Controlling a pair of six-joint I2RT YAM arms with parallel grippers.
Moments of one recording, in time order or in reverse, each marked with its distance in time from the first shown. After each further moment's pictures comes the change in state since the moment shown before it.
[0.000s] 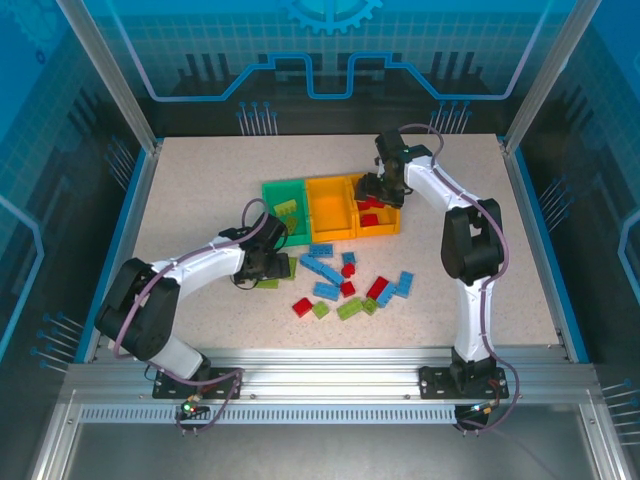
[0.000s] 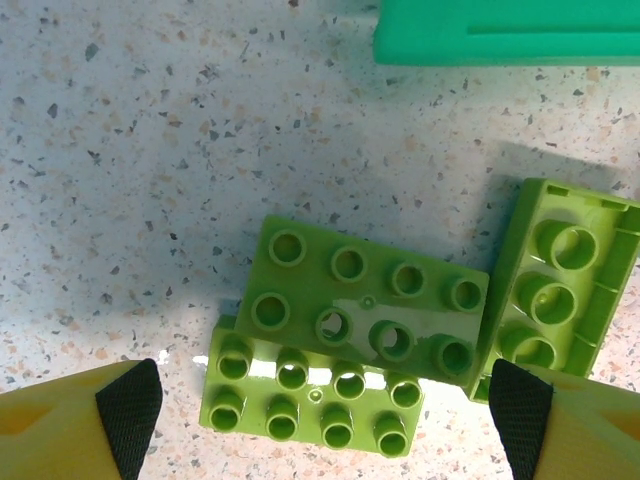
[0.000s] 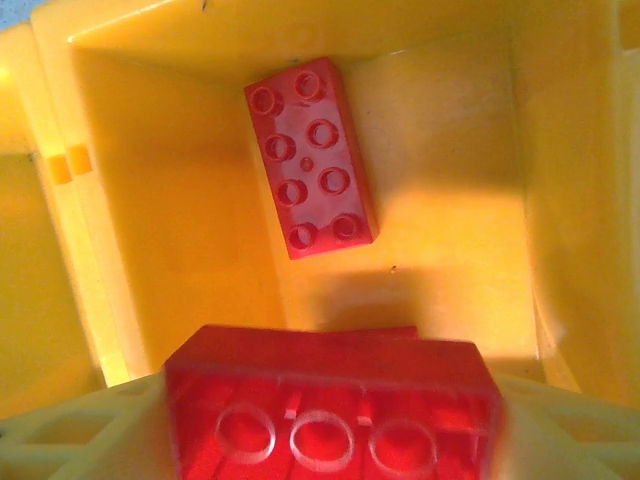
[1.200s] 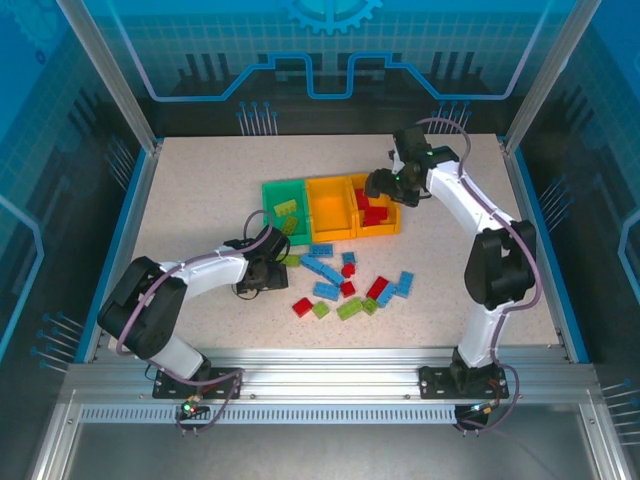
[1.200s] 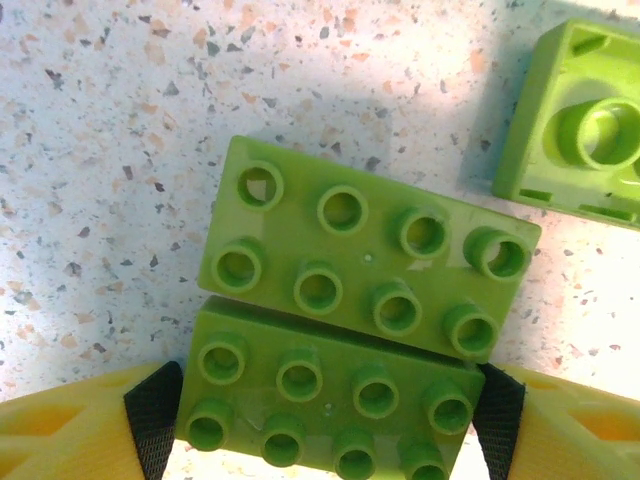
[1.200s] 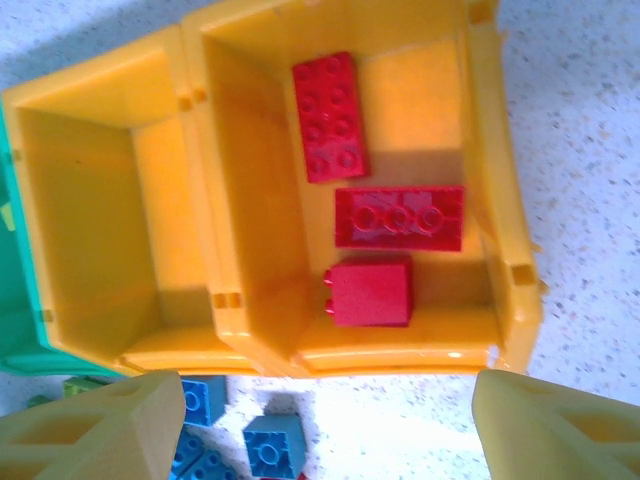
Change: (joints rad) left arm -0.035 0.016 -0.098 0.084 -0.027 -0.035; right arm -0.027 -0.279 -0.189 0.008 -0.010 -0.015
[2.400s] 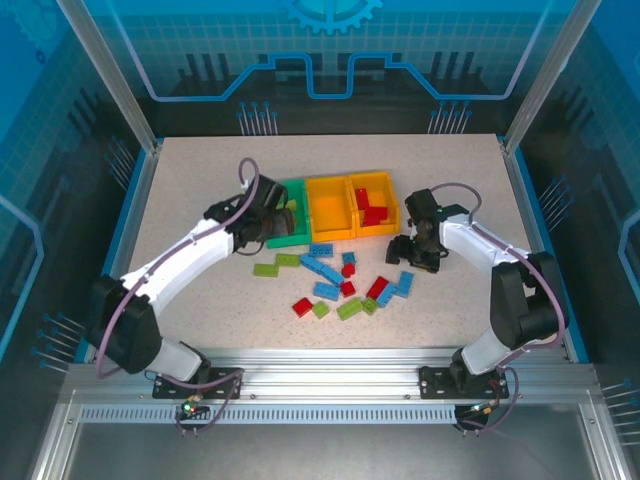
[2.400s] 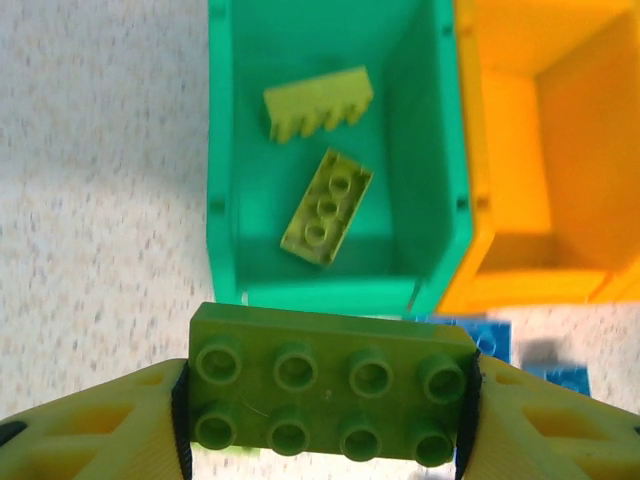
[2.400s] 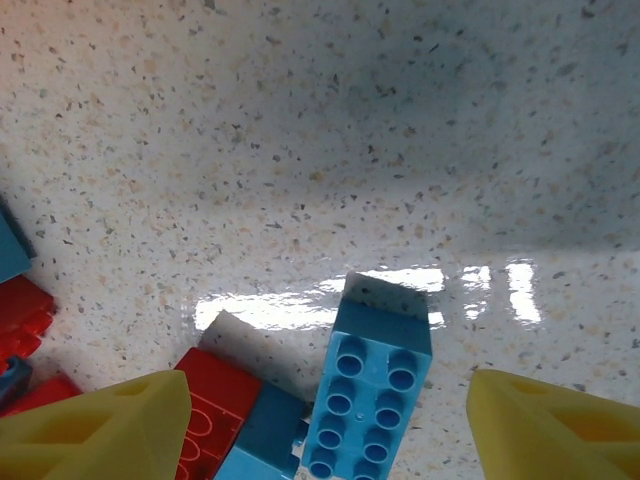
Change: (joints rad) left arm 0.047 -0.065 0.423 -0.110 -0.041 0.092; right arm 0.008 -0.288 -0.626 0.062 0.058 0.066
